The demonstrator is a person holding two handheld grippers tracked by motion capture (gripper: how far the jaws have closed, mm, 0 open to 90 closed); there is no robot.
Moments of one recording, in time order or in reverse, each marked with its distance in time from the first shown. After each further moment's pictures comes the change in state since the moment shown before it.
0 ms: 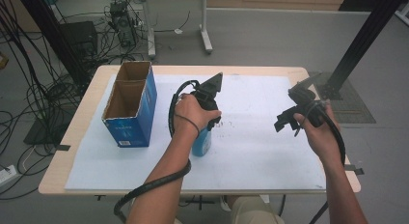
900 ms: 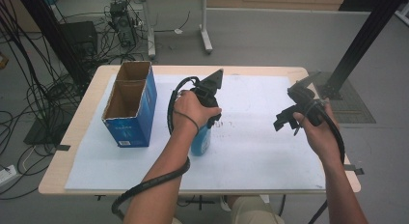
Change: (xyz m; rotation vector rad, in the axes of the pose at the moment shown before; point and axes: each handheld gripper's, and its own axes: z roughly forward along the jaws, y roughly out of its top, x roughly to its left) left arm -0.001 -0.002 -0.023 -0.010 0.007 0.013; right arm 0.003 0.002 -0.002 -0.004 0.002 -0.009
